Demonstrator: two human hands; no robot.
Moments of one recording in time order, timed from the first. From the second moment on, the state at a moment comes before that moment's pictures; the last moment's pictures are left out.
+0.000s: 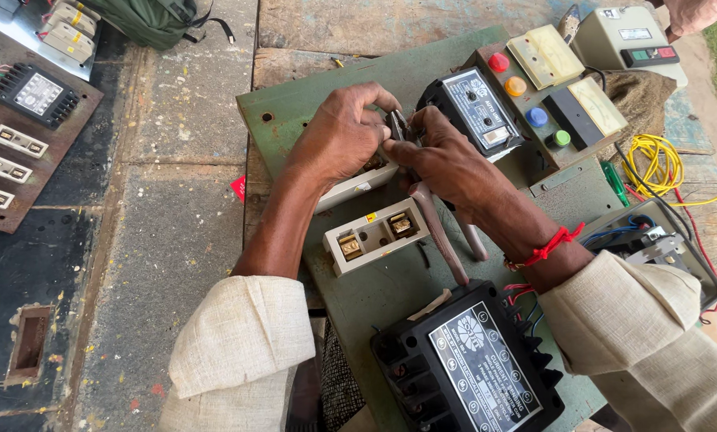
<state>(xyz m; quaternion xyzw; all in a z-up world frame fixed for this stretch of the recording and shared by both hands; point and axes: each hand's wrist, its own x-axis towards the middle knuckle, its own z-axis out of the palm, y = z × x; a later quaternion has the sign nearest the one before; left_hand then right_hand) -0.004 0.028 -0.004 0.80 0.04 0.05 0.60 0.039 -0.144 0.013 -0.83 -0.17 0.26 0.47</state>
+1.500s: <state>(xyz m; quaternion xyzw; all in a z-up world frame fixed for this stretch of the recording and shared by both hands) 0.002 0.036 0.009 0.80 0.01 -0.16 0.58 0.050 -0.119 0.037 -0.85 -0.18 0.31 0.38</state>
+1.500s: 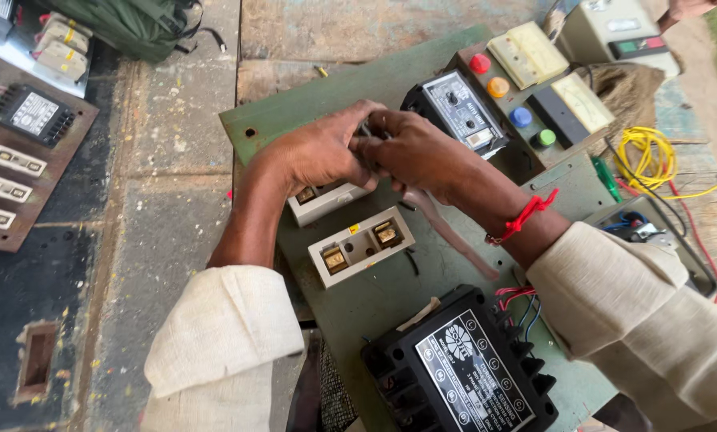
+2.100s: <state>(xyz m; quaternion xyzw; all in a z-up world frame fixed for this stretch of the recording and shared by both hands) 0.008 0.029 0.017 0.89 -0.02 -0.13 0.44 0.036 -0.141 0.023 -0.89 -0.27 0.13 0.36</state>
